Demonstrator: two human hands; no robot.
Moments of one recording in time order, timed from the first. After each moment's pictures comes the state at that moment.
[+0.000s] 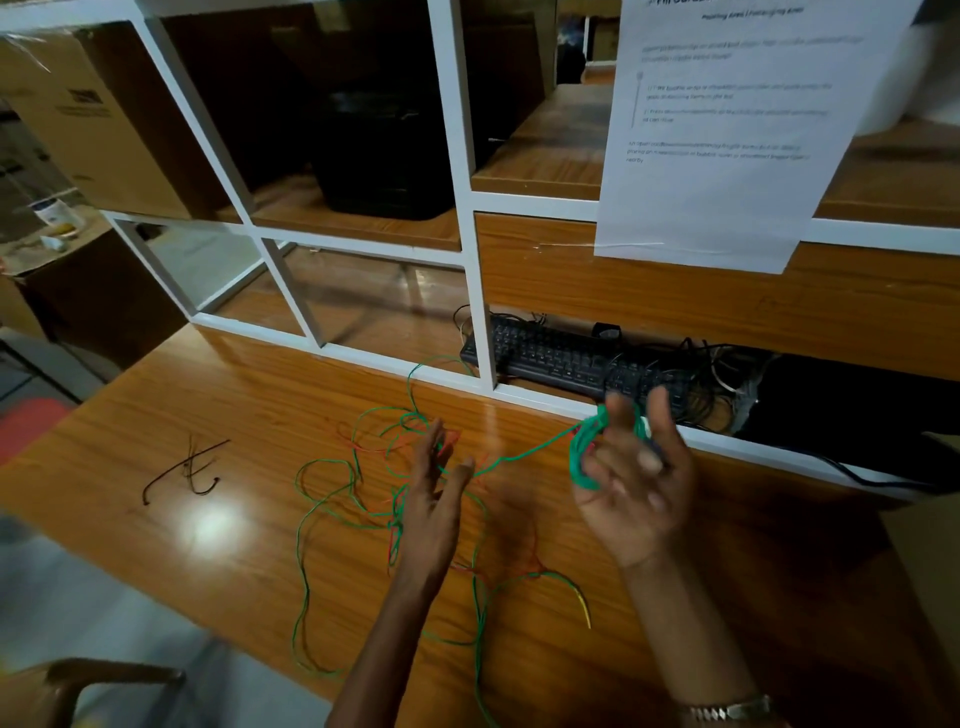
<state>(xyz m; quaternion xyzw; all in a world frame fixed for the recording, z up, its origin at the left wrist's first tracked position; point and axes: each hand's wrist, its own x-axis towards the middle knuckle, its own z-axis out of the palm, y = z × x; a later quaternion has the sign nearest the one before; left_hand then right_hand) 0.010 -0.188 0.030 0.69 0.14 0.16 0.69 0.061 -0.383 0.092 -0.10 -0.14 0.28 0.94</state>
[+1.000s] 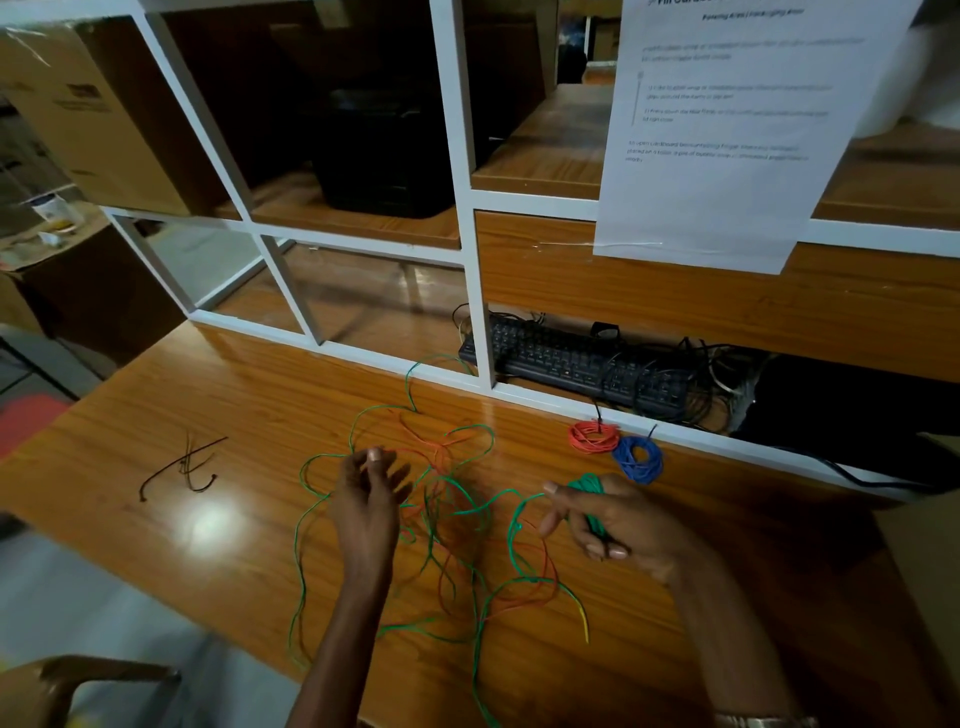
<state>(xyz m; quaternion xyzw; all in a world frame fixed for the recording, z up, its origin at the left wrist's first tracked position) 0.011 -0.136 0.016 0.63 0.28 0.24 0.68 0.054 -0.409 0.066 -0.68 -0.13 0.35 0.63</state>
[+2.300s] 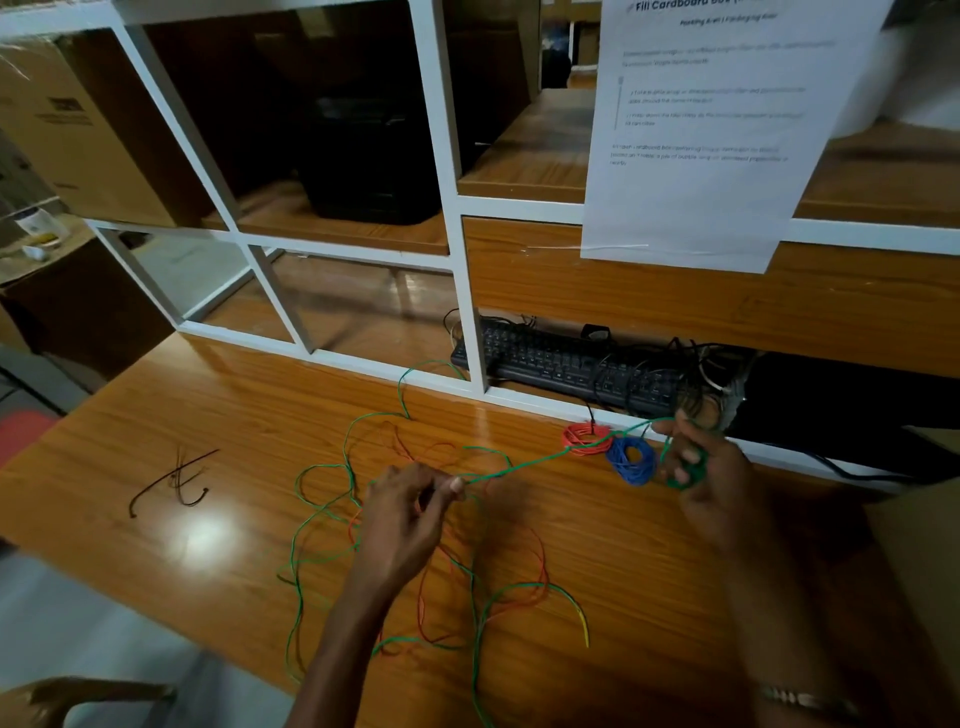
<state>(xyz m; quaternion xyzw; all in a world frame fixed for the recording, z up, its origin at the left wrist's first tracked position) 0.011 -0.138 0.016 0.90 0.02 0.20 0.38 0.102 -0.469 0.060 -0.50 0.15 0.09 0.85</state>
